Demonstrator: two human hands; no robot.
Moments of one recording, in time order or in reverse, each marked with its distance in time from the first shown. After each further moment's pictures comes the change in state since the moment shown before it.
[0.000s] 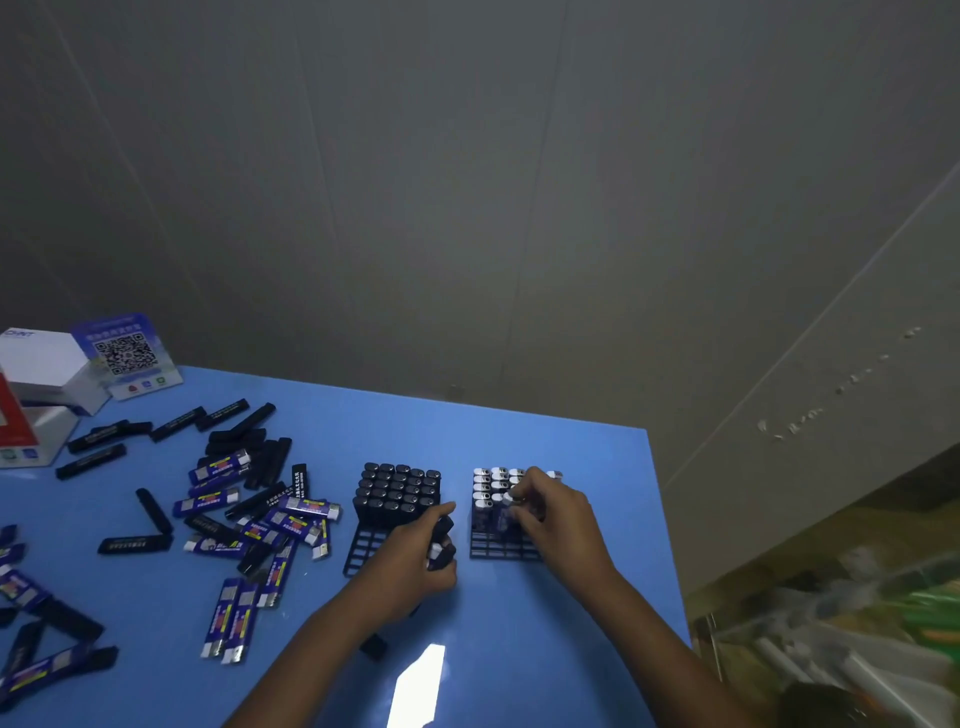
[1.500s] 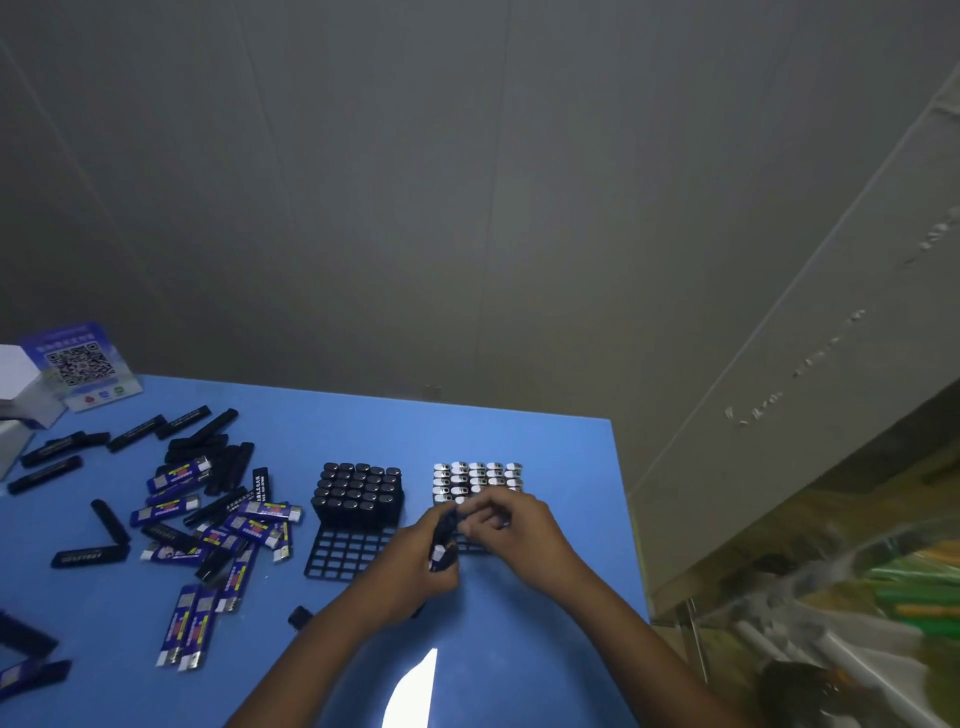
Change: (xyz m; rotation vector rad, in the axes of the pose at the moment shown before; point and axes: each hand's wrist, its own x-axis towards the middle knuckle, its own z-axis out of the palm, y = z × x) left_hand 0.009 0.019 0.042 0.016 -0.003 0.146; right_hand -0.022 -0.007 -0.019 0.360 -0.190 0.123
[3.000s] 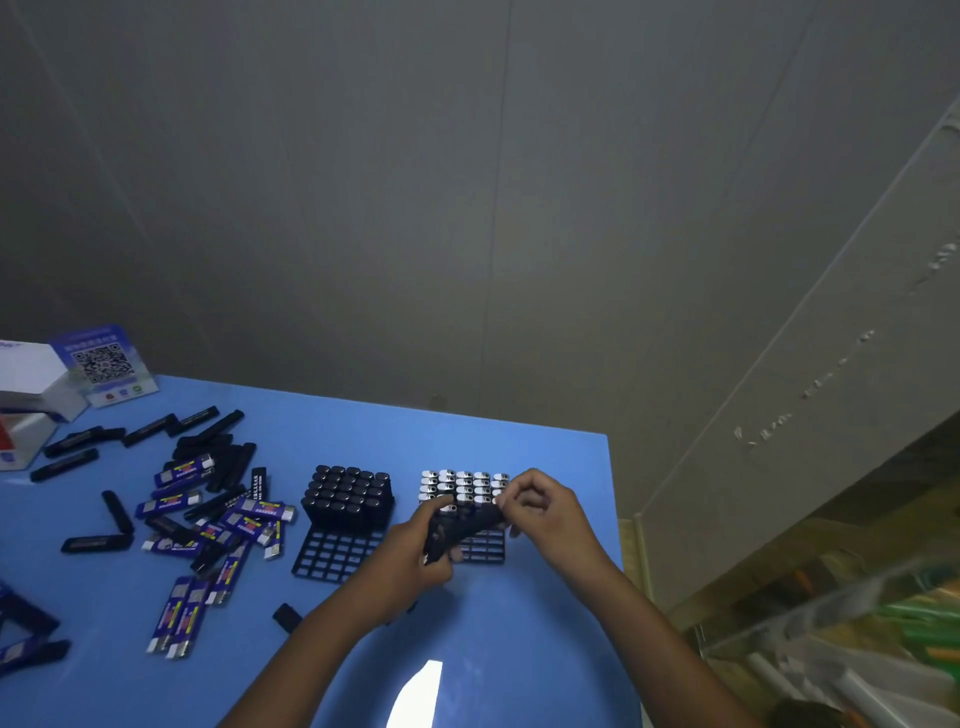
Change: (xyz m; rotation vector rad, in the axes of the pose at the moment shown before) left_hand 0.001 0.033 0.012 0.006 0.080 -0.044; right_hand 0.003 0.009 -0.052 0.232 0.095 0.010
